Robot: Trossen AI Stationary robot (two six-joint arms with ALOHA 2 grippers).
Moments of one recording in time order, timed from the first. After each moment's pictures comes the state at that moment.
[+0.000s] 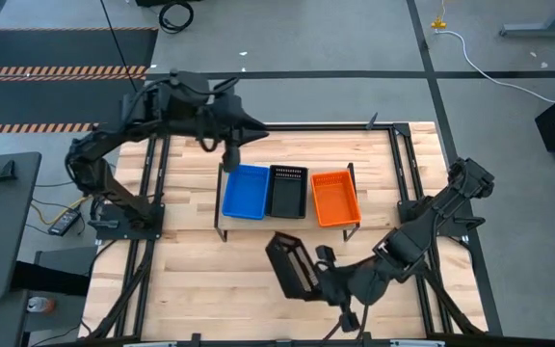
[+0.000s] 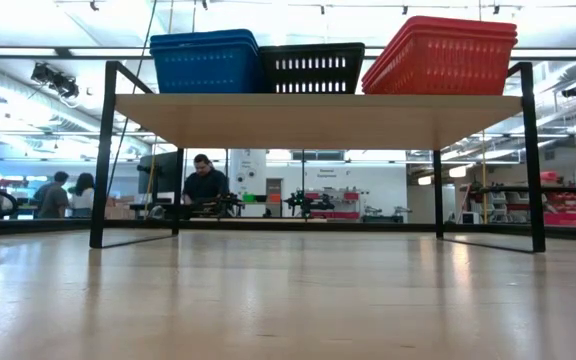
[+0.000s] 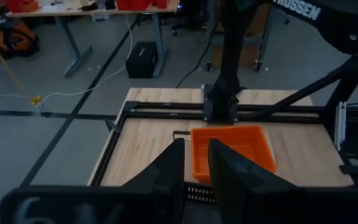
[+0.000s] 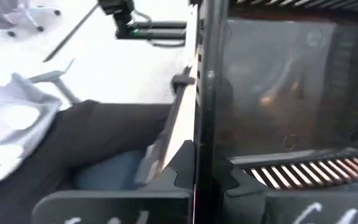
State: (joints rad) left arm 0.17 1.58 2.16 -0.95 0.00 0.08; right arm 0.69 1.62 1.49 -0.47 0.28 0.39
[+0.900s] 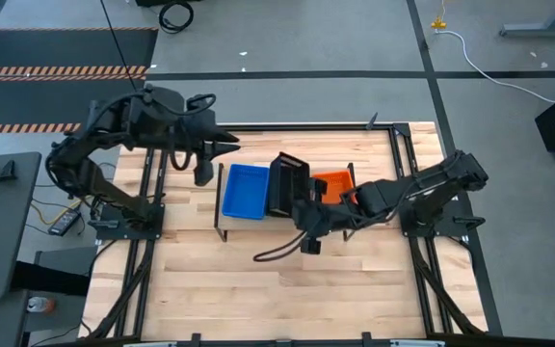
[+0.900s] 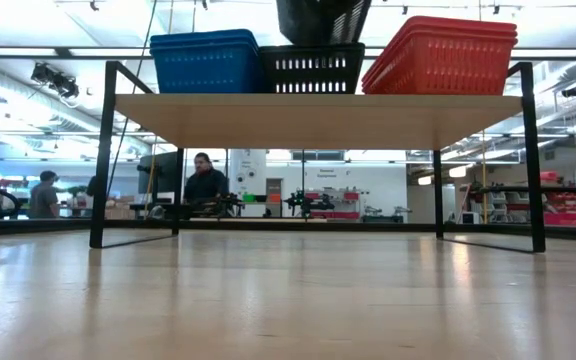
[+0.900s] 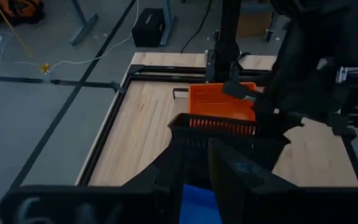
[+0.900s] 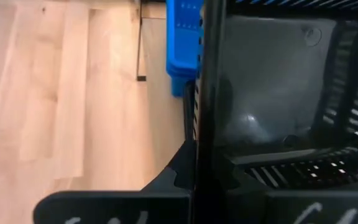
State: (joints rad) left arm 0.06 1.47 2.16 -1.19 -0.15 0.02; right arm 0.33 1.62 1.54 -0.78 0.47 0.24
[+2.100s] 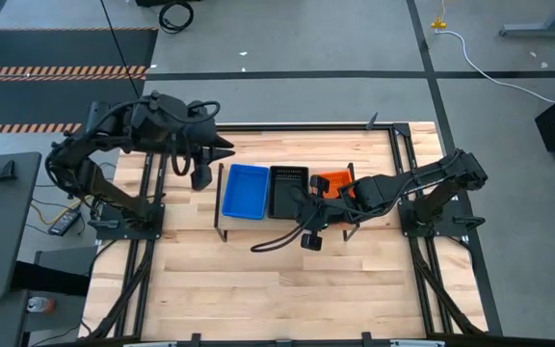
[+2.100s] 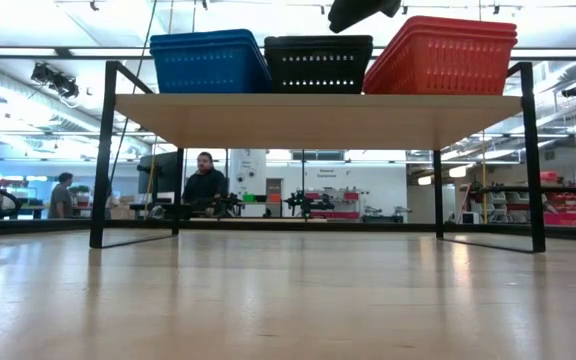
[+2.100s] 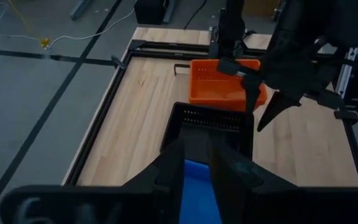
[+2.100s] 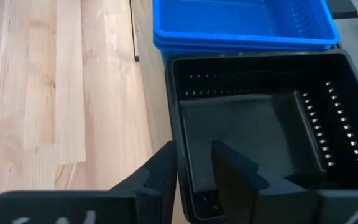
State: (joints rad) left arm 0.03 1.47 2.16 -1.29 -0.18 -0.04; right arm 0.29 1.62 1.54 -0.85 0.39 0.31
